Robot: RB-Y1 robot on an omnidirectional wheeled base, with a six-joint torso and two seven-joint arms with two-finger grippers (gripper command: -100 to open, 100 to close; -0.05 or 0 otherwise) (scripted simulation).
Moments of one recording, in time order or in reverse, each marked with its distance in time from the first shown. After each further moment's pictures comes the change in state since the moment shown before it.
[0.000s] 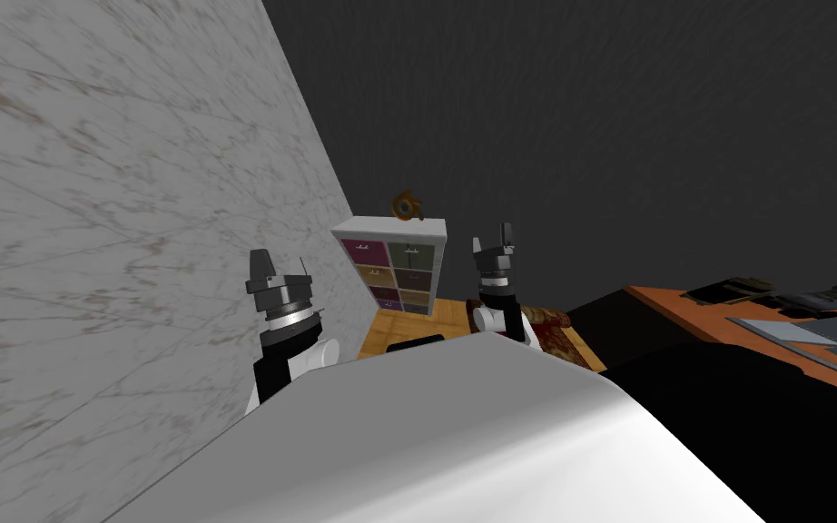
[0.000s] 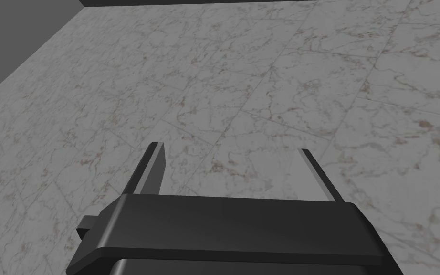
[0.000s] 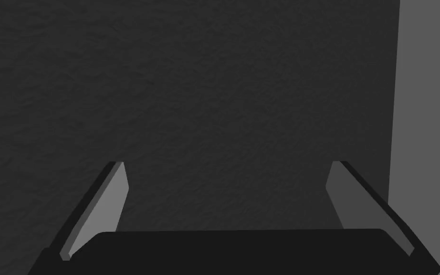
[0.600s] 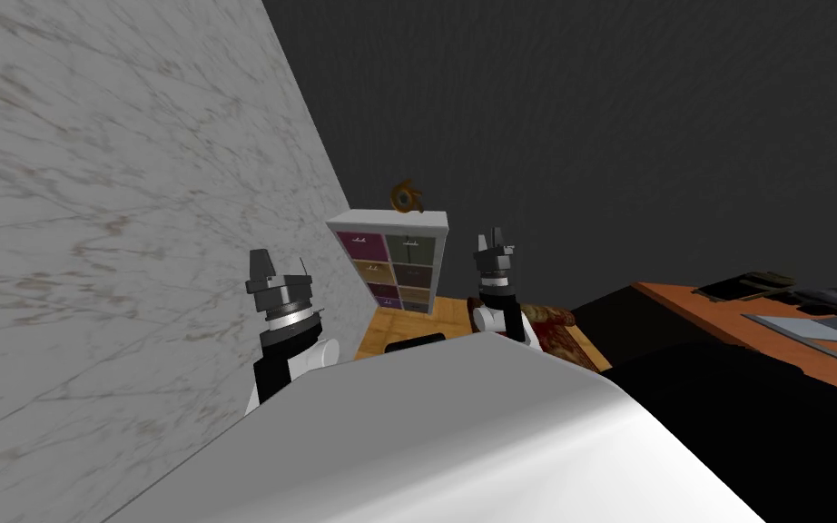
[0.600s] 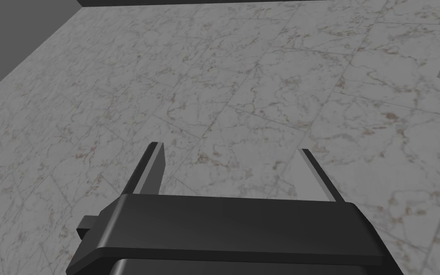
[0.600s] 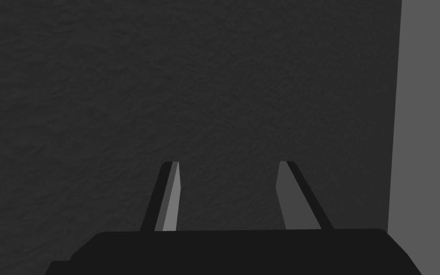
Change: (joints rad) left arm 0.000 0.000 0.000 0.000 0.000 0.000 0.000; right arm 0.000 0.000 0.000 0.000 0.000 0.000 0.000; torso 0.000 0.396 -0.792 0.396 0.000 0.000
